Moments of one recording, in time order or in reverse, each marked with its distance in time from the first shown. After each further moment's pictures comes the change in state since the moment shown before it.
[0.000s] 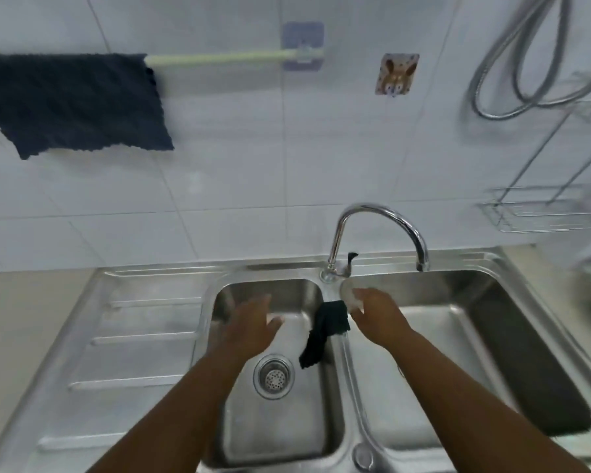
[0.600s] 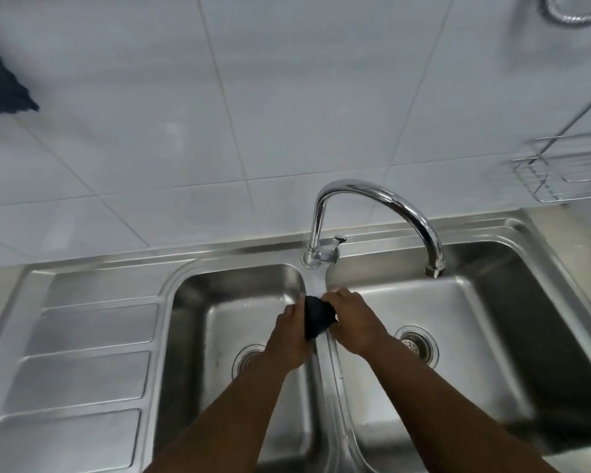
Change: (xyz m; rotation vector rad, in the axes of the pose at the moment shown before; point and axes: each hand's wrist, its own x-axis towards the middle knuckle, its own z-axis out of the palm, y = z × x) left_hand 0.077 0.046 0.139 -0.189 -0.353 0.029; right_hand 0.061 0.059 0.075 0.029 -0.179 -0.128
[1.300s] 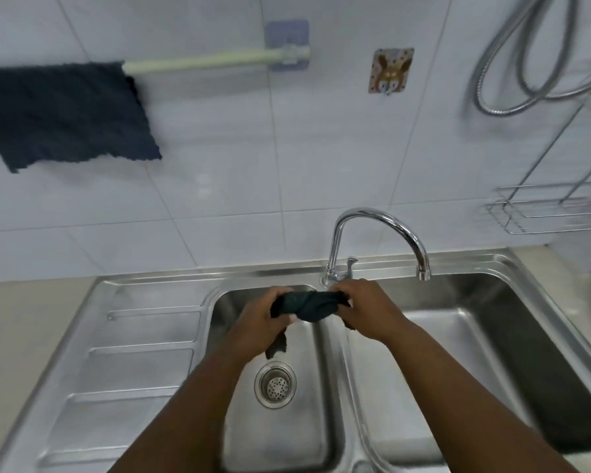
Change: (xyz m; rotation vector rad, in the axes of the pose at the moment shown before) left_hand -0.130 0.034 -0.128 -0.449 0.298 0.169; right_hand -0.052 -0.091 -0.095 0.073 0.170 -0.207
